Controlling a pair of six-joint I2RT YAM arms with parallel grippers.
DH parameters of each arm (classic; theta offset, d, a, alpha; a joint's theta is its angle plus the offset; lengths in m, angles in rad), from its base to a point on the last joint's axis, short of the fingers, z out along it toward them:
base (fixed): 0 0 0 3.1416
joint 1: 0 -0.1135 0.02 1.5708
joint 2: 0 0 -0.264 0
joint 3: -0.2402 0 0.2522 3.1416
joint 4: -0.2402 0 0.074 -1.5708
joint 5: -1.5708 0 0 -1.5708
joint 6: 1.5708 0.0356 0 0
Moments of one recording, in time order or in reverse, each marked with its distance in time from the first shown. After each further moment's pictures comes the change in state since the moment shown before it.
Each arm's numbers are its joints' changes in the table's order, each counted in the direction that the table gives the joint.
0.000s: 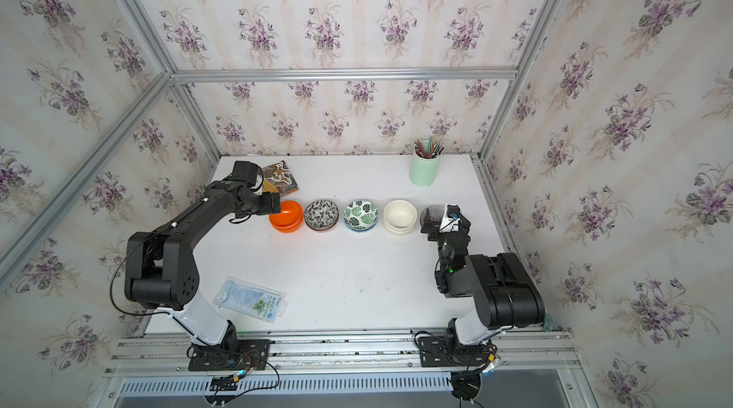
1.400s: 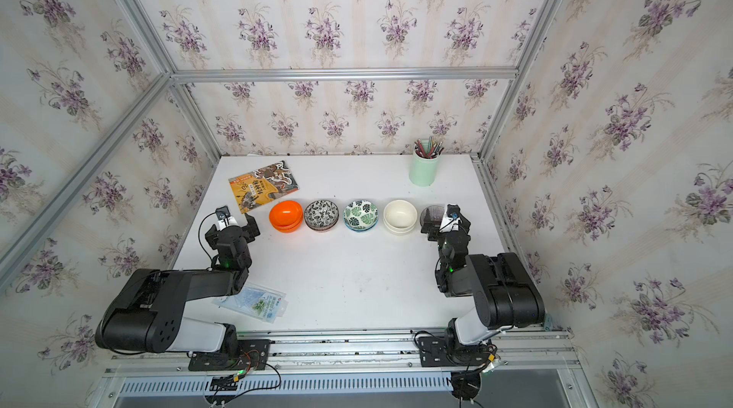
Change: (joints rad) left arm 0.016 -0.213 0.937 1.534 0.509 0.152; right arm 0.006 0.000 -0.006 -0.019 0.011 0.003
